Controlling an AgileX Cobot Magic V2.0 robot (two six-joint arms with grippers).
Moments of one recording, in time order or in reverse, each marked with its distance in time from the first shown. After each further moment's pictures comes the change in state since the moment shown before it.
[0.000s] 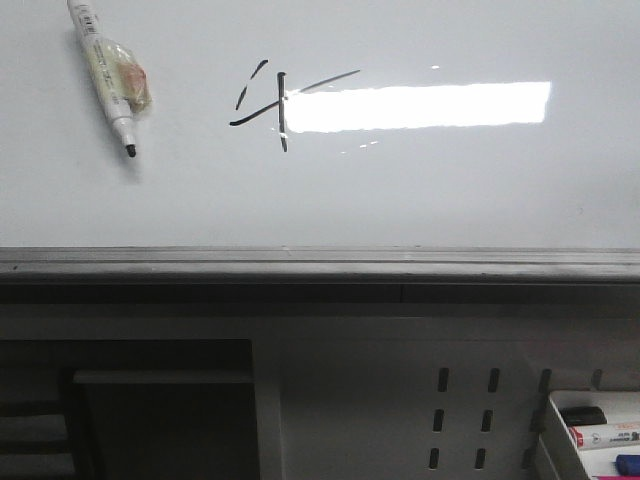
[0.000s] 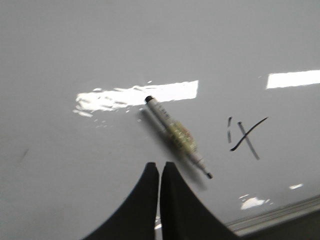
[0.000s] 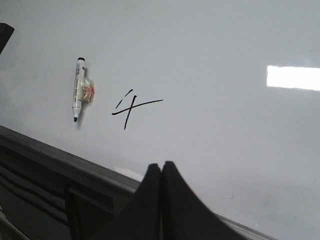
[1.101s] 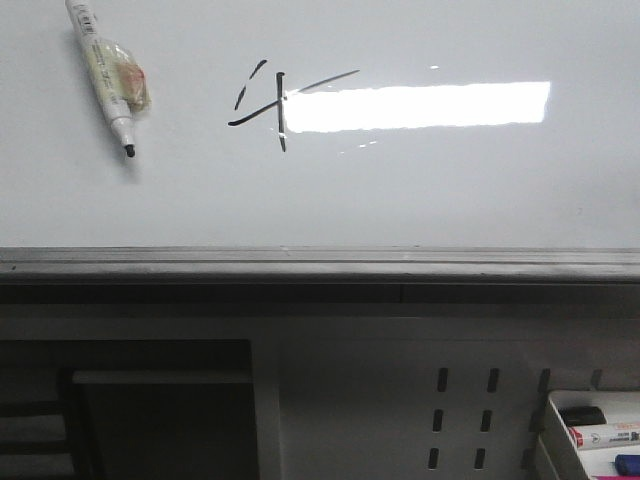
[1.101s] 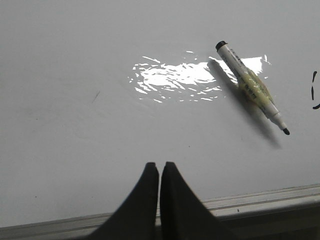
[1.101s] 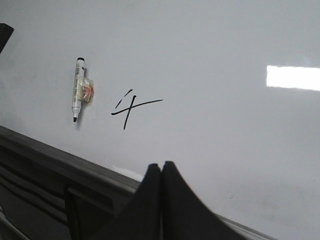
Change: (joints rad) left arm 0.190 -0.081 0.132 0.337 0.004 -0.316; right arm 0.000 0.000 0.000 0.002 0.000 0.000
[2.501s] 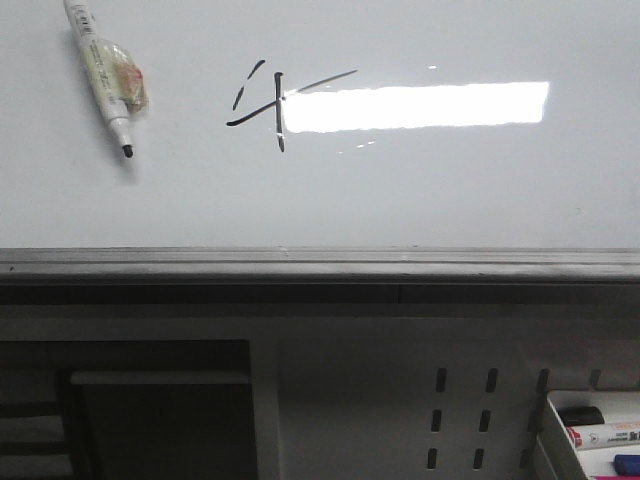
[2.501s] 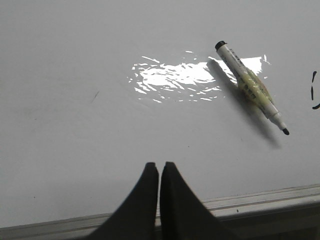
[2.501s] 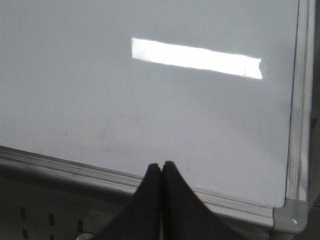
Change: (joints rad) left arm 0.000 0.000 0.000 0.000 0.002 0.000; right arm -0.190 0.000 0.218 -0.840 -0.266 0.600
